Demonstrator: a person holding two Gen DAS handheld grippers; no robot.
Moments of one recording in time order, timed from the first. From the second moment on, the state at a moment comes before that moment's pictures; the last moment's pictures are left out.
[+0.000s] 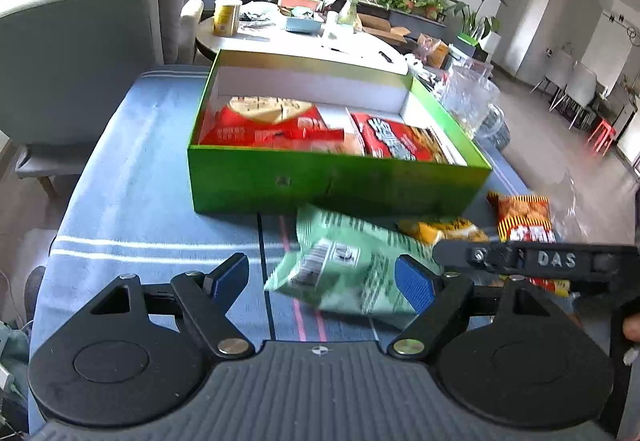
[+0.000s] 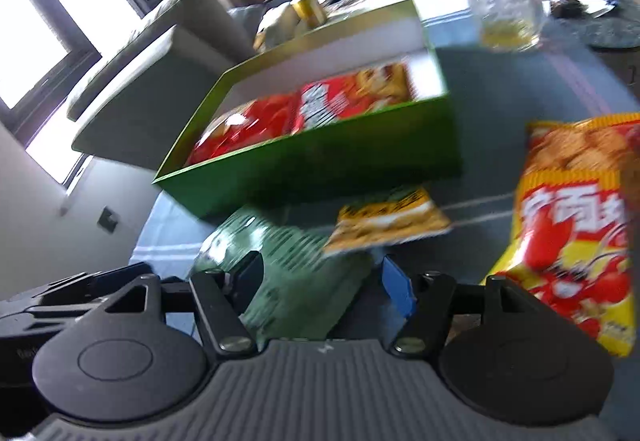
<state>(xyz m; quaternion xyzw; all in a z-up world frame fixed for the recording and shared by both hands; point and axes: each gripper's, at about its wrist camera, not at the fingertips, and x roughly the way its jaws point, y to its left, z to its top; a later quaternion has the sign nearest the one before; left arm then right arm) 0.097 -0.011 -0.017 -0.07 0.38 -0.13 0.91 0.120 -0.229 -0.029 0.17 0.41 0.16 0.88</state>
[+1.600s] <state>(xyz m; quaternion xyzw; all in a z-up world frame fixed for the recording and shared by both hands) 0.124 -0.012 -0.051 -0.09 0.43 -0.16 0.88 0.133 -0.217 -0.042 0.22 0.44 0.17 0.85</state>
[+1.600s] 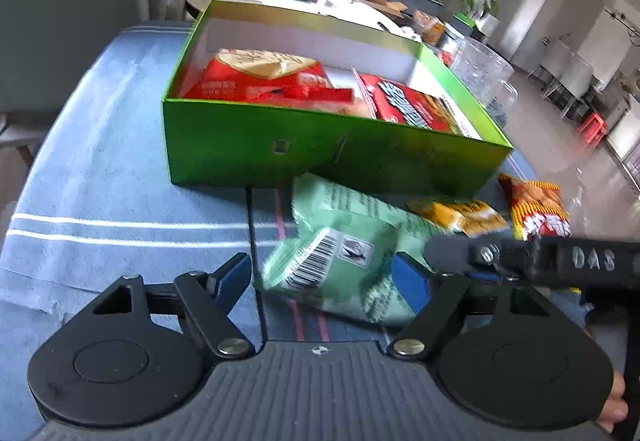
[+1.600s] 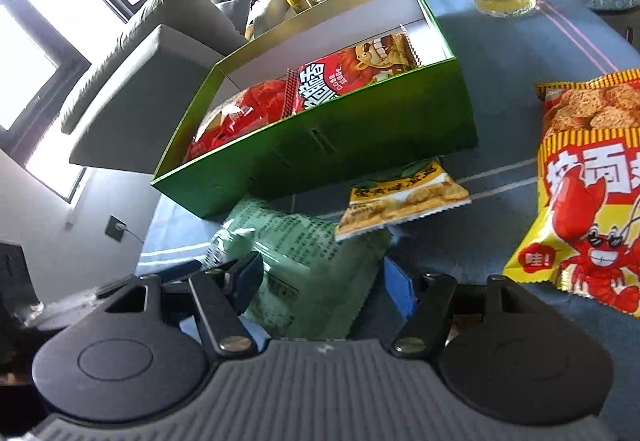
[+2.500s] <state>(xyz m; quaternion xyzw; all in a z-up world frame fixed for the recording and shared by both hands) 0.071 -0.033 0.016 -0.02 0.32 -0.19 0.93 0.108 -0.203 0.010 0.21 0.36 0.19 0.89</state>
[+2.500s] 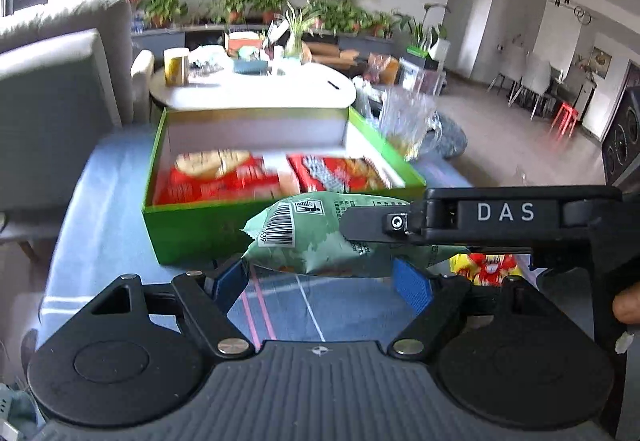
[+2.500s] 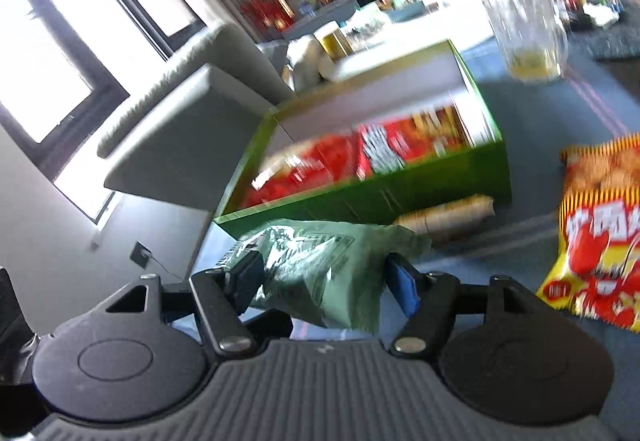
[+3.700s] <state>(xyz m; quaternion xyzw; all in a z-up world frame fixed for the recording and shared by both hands) 0.226 0.000 0.019 -0.04 0.30 -0.12 0.94 0.256 -0.169 0.021 0.20 0.32 0.24 0.89</state>
